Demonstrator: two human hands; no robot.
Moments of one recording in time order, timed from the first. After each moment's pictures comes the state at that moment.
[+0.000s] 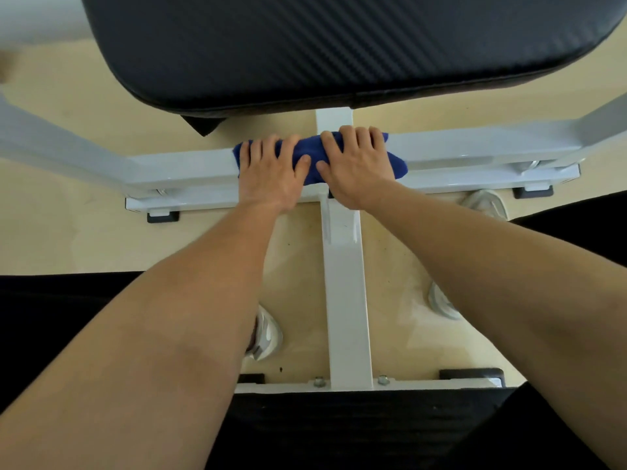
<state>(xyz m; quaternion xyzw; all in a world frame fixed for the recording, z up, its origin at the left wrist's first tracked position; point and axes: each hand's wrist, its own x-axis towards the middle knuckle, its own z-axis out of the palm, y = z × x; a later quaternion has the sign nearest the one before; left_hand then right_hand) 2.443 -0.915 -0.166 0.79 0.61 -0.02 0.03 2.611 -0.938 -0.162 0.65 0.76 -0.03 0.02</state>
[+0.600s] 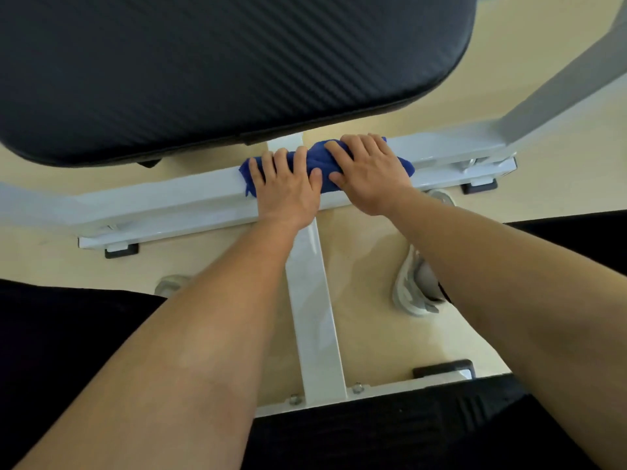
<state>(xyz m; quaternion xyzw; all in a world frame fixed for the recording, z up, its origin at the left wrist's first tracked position) 2.553 -0.932 -0.170 0.79 0.60 -0.03 0.05 2.724 -0.955 -0.169 0.63 0.78 -0.03 0.02</state>
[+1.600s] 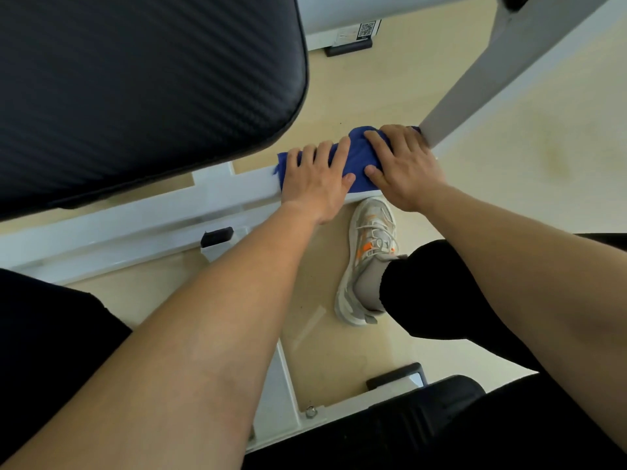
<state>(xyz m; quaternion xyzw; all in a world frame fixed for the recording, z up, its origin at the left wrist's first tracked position) 2.710 -0.930 -0.176 0.90 0.42 -0.04 0.05 2.893 -0.995 -0.166 0.73 0.68 -0.07 0.03</state>
